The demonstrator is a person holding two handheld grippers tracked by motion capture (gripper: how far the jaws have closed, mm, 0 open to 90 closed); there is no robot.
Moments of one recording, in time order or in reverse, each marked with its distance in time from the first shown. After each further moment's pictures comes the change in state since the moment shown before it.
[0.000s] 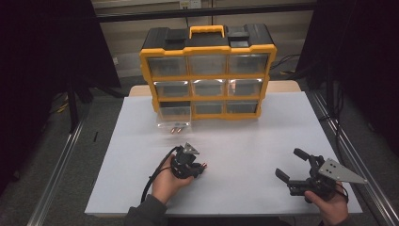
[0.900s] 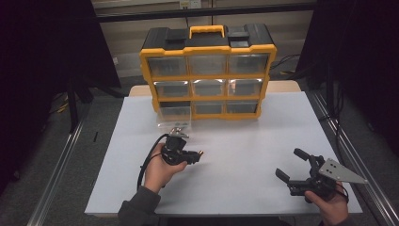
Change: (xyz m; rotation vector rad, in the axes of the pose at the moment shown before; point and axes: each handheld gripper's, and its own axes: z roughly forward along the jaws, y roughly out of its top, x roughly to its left) left arm 0.029 0.022 -0.035 -0.103 -0.093 -0.140; right arm 0.000 0.000 0.000 -0.001 -0.002 0.003
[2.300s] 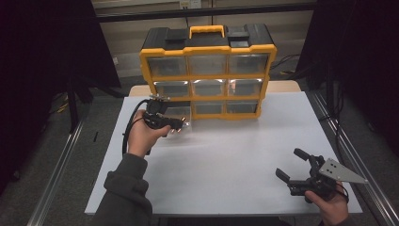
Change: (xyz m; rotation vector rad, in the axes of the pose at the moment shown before) left arm 0.050 0.069 -0.055 -0.053 0.144 -0.069; right arm 0.000 0.000 0.000 0.001 0.001 0.007
